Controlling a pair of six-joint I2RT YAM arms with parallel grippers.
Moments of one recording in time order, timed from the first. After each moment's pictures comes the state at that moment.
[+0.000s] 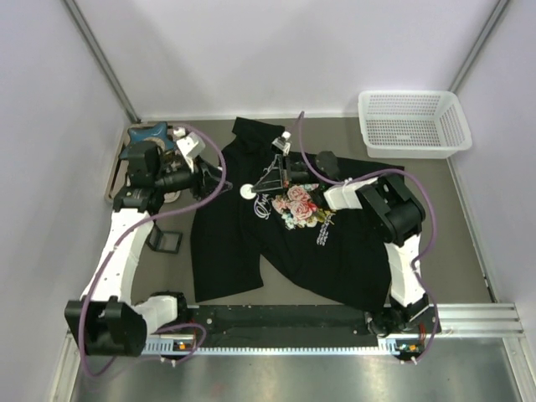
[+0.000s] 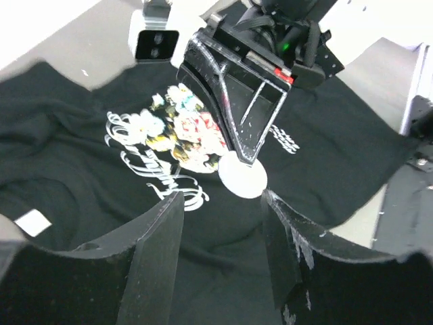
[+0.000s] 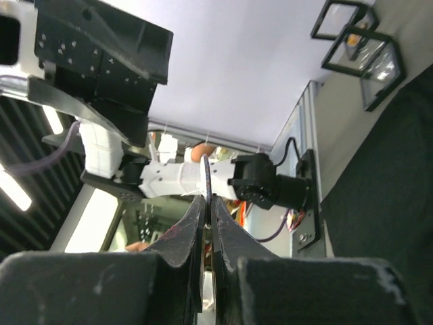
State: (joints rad) left arm -0.02 1.11 1.06 -0.42 1.04 0.36; right arm 0.57 2.11 1.20 1.29 -1.12 1.69
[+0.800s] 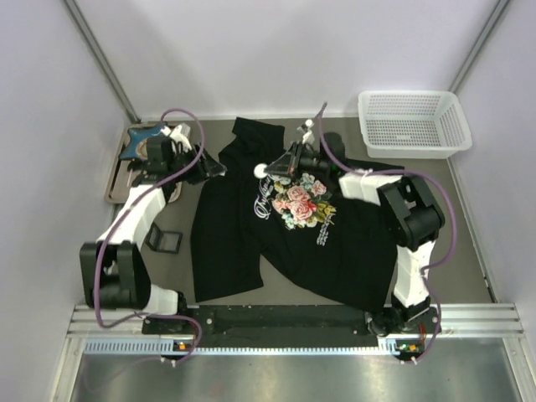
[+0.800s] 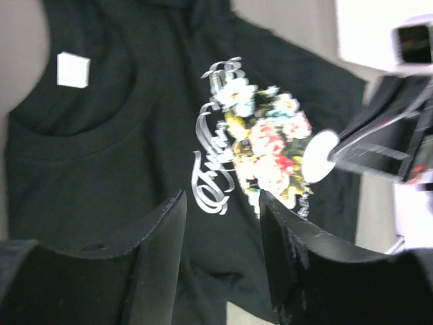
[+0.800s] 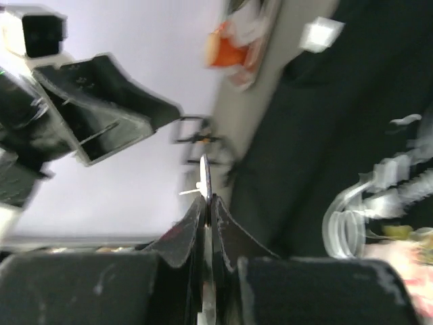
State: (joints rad) left arm -0.01 1.37 1.00 -0.17 0.58 -0.50; right arm 0.49 1.98 1.16 0.75 -0.79 1.20
